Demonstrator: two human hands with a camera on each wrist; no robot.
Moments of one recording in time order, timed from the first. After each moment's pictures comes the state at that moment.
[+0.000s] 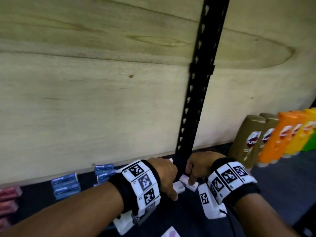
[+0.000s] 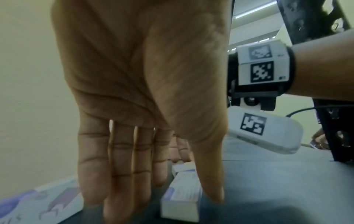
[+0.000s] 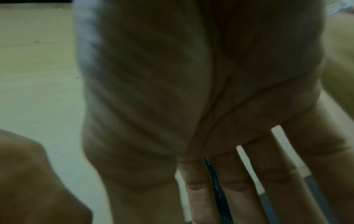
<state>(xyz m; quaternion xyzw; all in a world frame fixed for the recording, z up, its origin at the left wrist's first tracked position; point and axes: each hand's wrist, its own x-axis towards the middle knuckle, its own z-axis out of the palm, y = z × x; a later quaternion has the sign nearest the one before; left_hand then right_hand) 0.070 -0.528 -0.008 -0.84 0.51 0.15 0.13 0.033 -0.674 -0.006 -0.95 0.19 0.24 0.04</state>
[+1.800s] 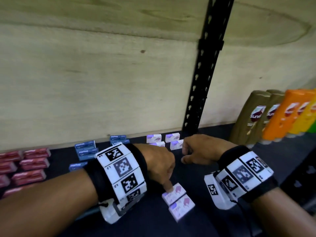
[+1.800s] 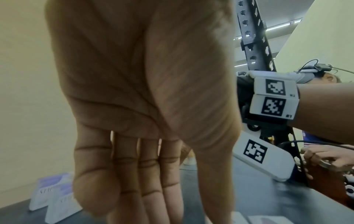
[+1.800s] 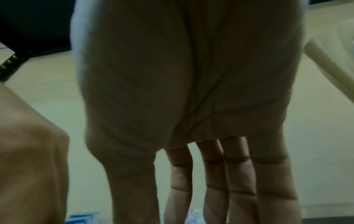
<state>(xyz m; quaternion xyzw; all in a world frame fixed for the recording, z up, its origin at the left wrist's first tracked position) 0.026 -0.463 -0.005 -0.83 0.51 0.22 0.07 -0.030 -0.607 0.006 -0.99 0.09 0.14 0.04</state>
